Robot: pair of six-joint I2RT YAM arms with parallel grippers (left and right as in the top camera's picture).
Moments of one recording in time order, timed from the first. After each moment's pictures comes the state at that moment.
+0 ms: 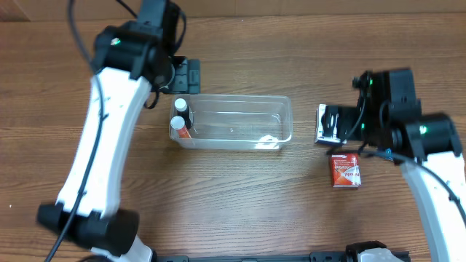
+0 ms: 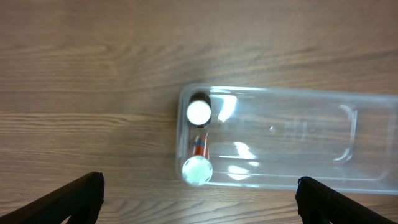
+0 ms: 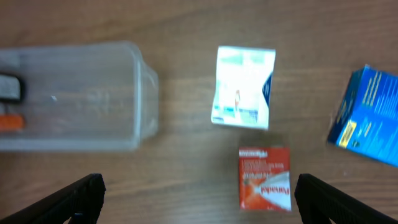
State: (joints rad) left arm -0.26 1.77 2.04 -1.45 -0.10 -0.28; right arm 0.13 1.29 1.38 -1.17 -0.04 0.22
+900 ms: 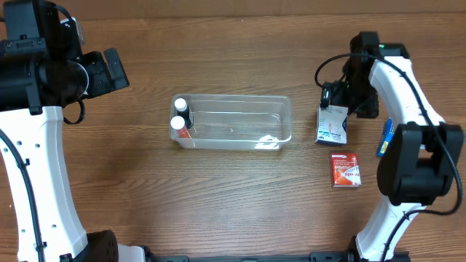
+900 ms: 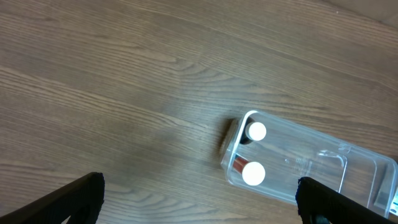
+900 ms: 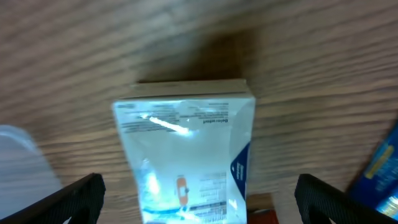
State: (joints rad) left arm 0.12 1.61 2.07 -1.49 0.06 -0.23; right arm -0.02 2.05 1.66 -1.19 -0.04 0.19
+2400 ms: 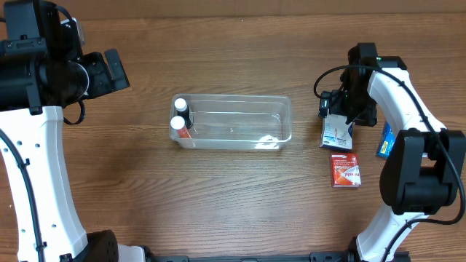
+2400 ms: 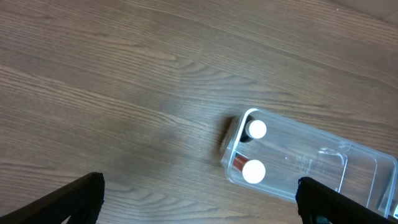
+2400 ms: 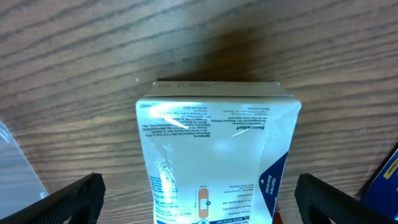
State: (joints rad) left arm 0.13 1.61 2.07 -1.50 0.06 -0.22; right arm -0.02 1.98 1.52 -1.09 -0.04 0.17
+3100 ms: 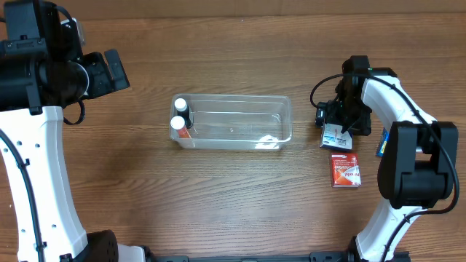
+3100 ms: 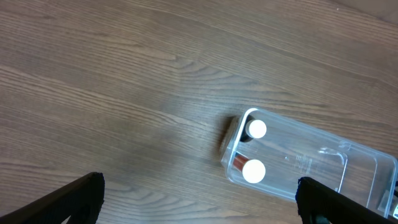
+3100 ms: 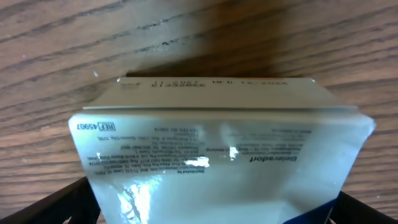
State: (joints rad) left arm 0.12 1.61 2.07 -1.50 0.06 -0.22; right arm -0.02 2.02 1.42 -1.00 -0.04 0.17
